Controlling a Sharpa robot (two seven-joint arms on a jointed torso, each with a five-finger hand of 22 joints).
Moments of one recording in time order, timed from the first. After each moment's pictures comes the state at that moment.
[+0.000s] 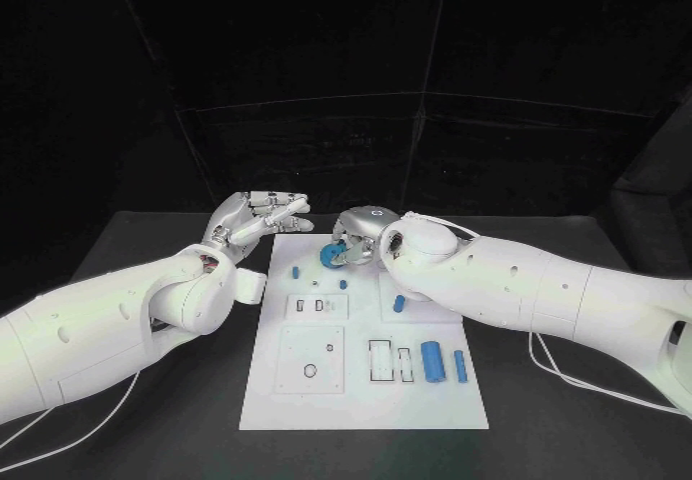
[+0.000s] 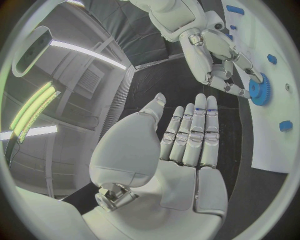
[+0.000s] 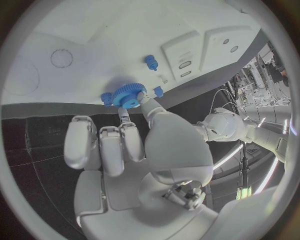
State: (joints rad) left arm 1.17 -0.80 0.01 1.44 -0.13 -0.29 0.51; left_hand 1.30 0.01 0.12 0.05 0.05 0.95 0.23 0.07 0.07 1.01 0.18 0.08 0.07 1.13 0.13 0.14 0.14 0.18 0.92 0.24 0.27 0.10; right arm 1.24 -0.38 -0.03 1.14 -1.61 -0.24 -0.20; right_hand 1.22 0.01 0.20 -0.07 0.16 0.95 0.15 0.14 0.07 1.45 0.05 1.37 1.31 1.47 -0.02 1.50 1.31 0.09 1.39 0.08 1.41 1.22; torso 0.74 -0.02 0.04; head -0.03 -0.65
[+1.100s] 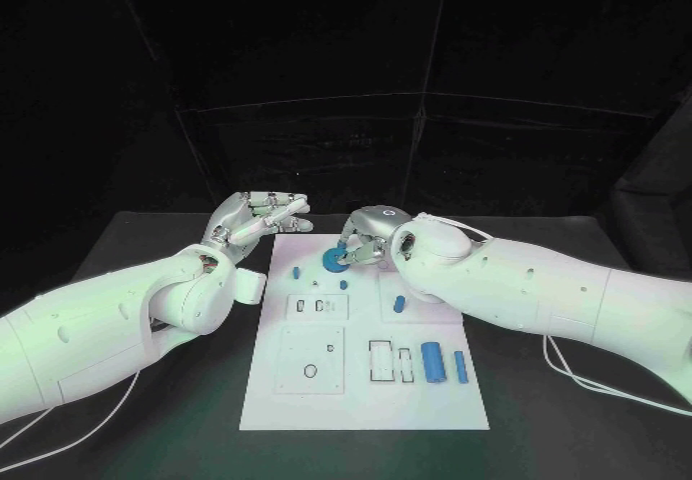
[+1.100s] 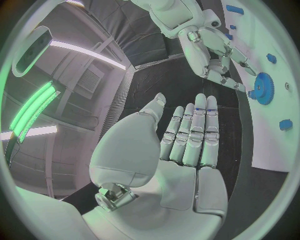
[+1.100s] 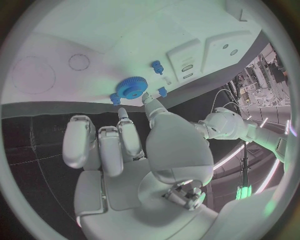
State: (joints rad) left arm 1.17 -0.81 0.01 1.44 -0.13 -0.29 0.51; left_hand 1.30 0.01 0.12 0.05 0.05 0.95 0.23 0.07 0.07 1.01 0.18 0.08 0.07 1.13 0.13 0.14 0.14 0.18 0.92 0.24 0.27 0.10; right arm 1.24 -0.46 -0.03 1.21 -1.60 -0.28 -0.21; right_hand 1.17 -0.03 0.10 0.01 0.19 0.88 0.17 0.09 0.07 1.43 0.08 1.34 1.31 1.47 0.00 1.50 1.31 0.09 1.38 0.11 1.41 1.21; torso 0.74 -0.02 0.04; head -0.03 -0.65
